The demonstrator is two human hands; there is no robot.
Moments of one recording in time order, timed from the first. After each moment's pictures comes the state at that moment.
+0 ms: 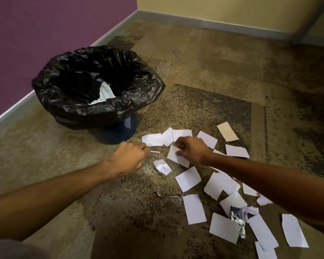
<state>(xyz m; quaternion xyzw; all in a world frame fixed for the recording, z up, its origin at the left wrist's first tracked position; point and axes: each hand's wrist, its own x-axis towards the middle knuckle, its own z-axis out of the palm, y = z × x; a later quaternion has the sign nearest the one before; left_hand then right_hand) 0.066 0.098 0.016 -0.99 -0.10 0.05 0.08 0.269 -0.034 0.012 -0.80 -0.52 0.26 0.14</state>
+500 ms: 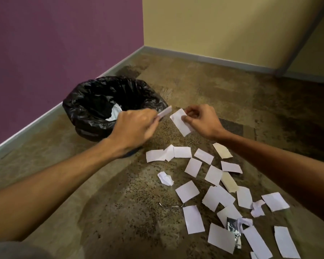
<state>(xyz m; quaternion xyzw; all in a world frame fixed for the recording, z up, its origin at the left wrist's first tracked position) 0.074 0.094 0.162 -0.94 -0.16 -0.29 0.07 0.282 -0.012 0.149 -0.79 -0.50 0.08 0.35</state>
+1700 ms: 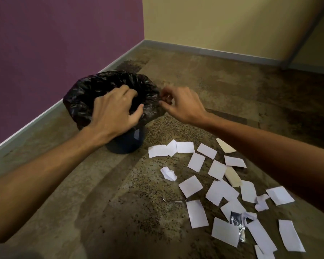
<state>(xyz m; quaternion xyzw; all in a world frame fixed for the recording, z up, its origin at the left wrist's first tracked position) 0.049 0.126 0.181 -0.92 -0.25 -0.28 0.11 0.245 0.039 0.172 -0.74 -0.62 -0.02 0.27</state>
